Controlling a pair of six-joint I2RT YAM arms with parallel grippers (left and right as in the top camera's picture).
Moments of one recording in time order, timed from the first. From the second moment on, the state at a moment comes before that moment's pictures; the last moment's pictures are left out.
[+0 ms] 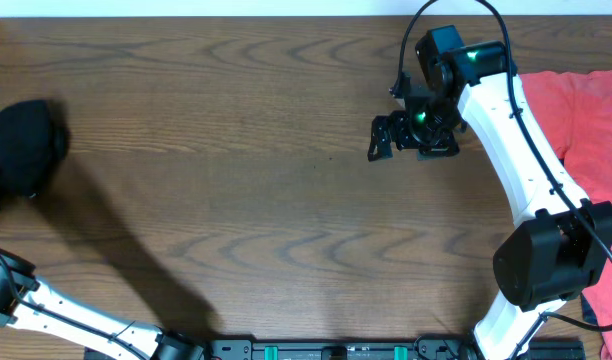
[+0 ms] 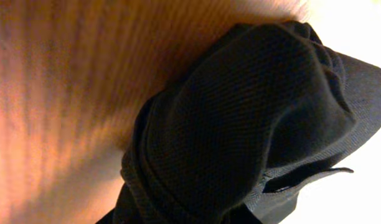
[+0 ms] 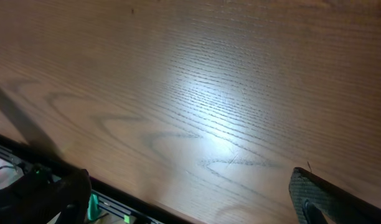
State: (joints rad) left arm 1.11 2.43 1.94 -0.84 0.86 -0.94; right arm 0.25 1.91 1.78 -1.42 -0.35 0.11
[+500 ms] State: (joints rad) left arm 1.10 2.40 1.94 -0.95 0.78 -0.92; right arm 0.25 1.91 1.78 -1.41 -0.36 0.11
